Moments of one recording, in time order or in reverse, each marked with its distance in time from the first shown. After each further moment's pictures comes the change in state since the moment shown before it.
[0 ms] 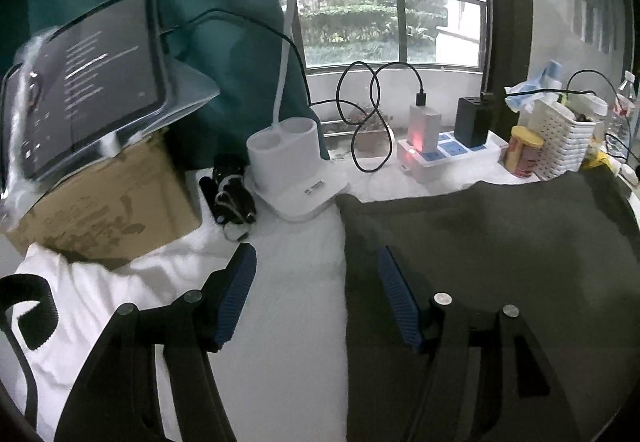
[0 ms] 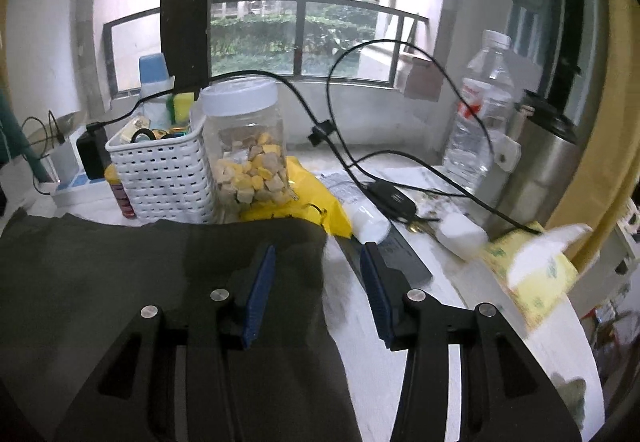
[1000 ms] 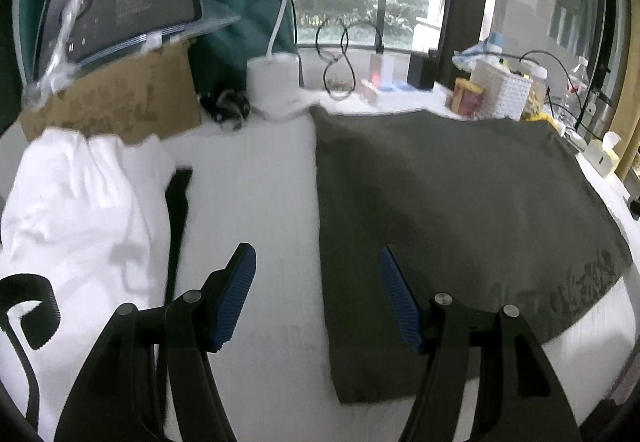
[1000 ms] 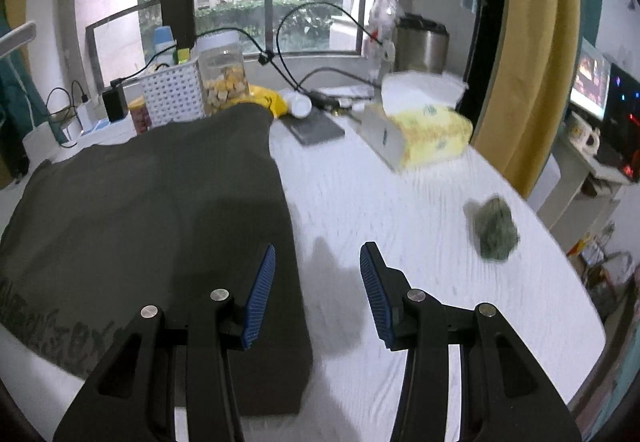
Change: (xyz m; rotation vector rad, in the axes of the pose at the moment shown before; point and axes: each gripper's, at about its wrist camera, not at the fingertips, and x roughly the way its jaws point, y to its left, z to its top) left arm -0.073 0.007 -0.105 -0.059 0.079 -0.128; right arm -0.118 -0.041 -0.132 0.095 0.090 -0.027
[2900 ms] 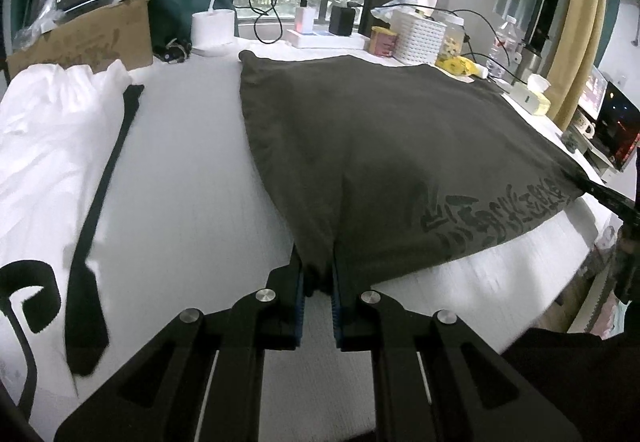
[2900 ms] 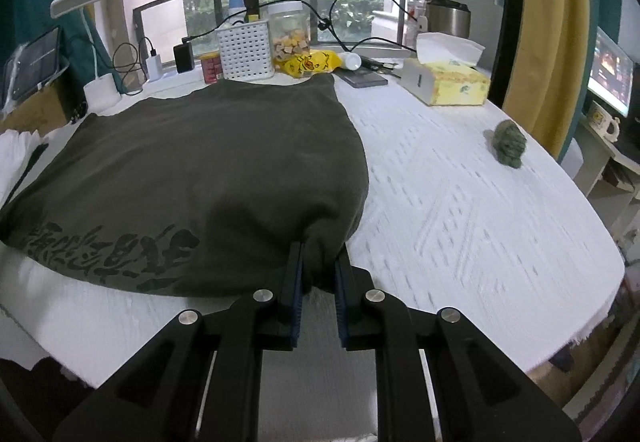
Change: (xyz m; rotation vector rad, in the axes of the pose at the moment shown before) left arm -0.058 -0.040 -0.096 0.041 0.073 -0.195; right arm -0.062 0.012 -0.093 -0.086 0.005 0.128
